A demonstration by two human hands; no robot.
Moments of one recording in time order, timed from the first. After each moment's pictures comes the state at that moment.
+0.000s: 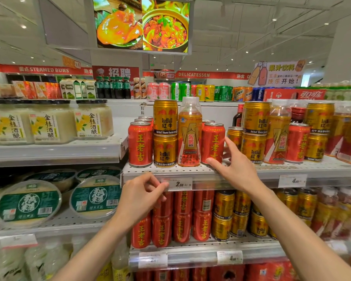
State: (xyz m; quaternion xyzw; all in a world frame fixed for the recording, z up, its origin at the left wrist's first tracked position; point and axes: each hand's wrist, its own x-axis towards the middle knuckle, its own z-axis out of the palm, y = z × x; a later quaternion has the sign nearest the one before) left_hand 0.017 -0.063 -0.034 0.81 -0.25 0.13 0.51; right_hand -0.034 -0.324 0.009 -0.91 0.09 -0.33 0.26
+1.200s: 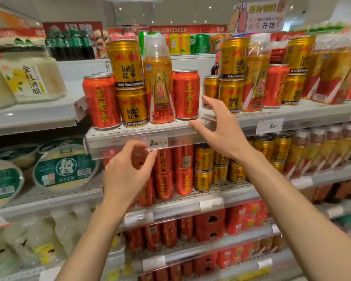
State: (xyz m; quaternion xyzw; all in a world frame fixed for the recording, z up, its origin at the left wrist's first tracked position) left_hand -0.012 -0.090 -0.064 0.83 -0.25 0.23 0.45; right_hand -0.059 -0.334 -0.022 -0.89 0.04 -0.37 0.26
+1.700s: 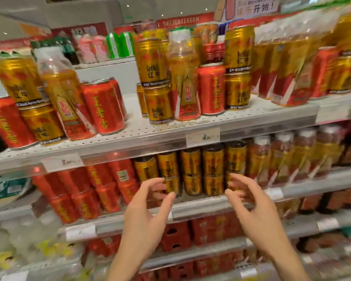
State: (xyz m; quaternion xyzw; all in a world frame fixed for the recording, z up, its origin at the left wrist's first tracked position) left_hand -0.129 -0.286 -0.117 0.81 -0.22 0.09 0.54; right_hand -0.220 -0.507 -0.148 -0.79 0.16 -0.29 0.52
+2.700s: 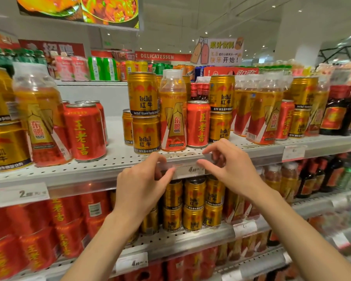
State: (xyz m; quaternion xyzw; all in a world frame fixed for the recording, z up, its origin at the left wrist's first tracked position) left_hand -0.044 -0.347 -0.046 0.77 -0.39 0.37 0.35; right_hand -0.137 -0.567 -0.027 -0.90 0.01 -0.40 0.16
